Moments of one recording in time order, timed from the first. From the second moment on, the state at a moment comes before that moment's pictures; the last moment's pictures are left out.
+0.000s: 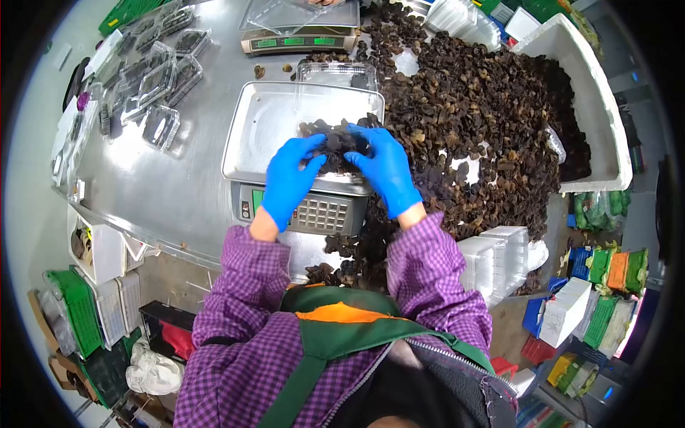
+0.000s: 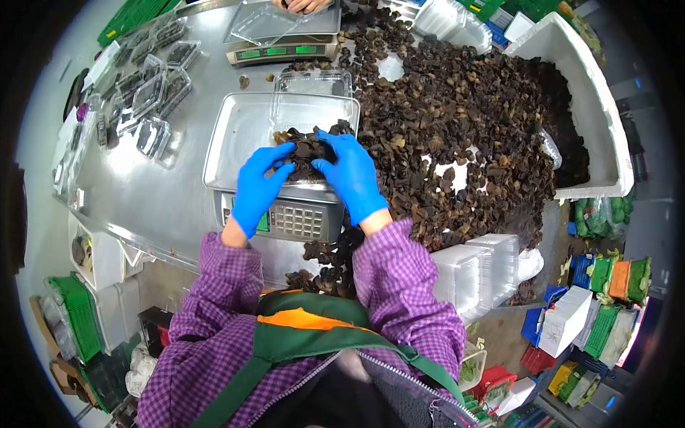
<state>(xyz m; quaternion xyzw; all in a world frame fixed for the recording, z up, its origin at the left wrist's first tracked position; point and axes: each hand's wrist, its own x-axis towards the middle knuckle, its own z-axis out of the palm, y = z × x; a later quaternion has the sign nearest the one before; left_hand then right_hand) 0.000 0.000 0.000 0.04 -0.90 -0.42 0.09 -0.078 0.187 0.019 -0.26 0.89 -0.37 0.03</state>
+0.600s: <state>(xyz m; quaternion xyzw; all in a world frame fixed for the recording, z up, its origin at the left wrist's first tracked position) 0.027 -0.052 0.025 0.18 -0.70 -0.65 0.22 -0.048 0.314 -0.073 0.18 0.12 -0.95 0.24</state>
